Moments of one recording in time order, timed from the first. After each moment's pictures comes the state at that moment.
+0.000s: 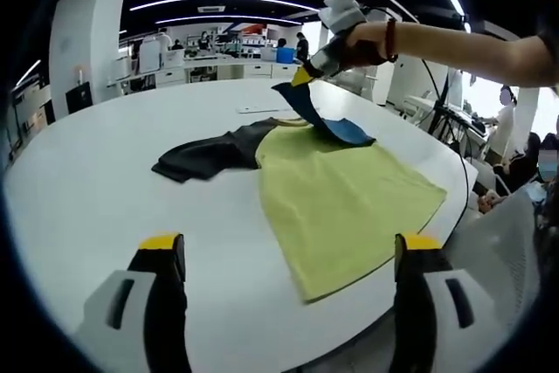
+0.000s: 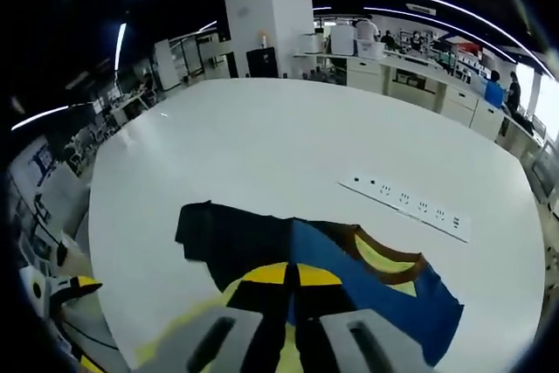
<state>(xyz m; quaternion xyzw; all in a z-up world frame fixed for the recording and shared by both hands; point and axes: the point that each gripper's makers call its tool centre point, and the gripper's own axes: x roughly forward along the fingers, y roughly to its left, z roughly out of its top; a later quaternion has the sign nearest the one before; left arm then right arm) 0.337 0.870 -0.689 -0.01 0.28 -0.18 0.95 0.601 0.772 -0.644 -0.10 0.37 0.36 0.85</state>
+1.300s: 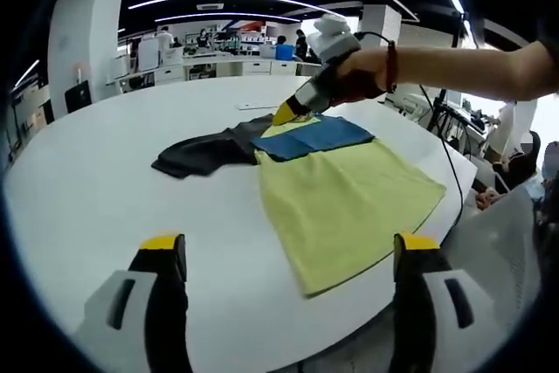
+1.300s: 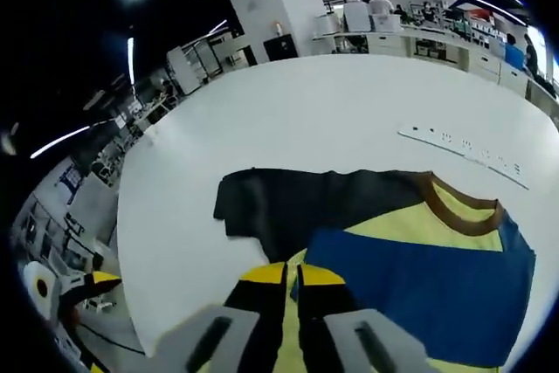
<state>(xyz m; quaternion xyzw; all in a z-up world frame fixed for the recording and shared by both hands) 0.332 0.870 -0.691 -0.01 0.28 -0.18 0.94 0.544 0.815 -0.714 -0.03 0.43 0.42 0.80</state>
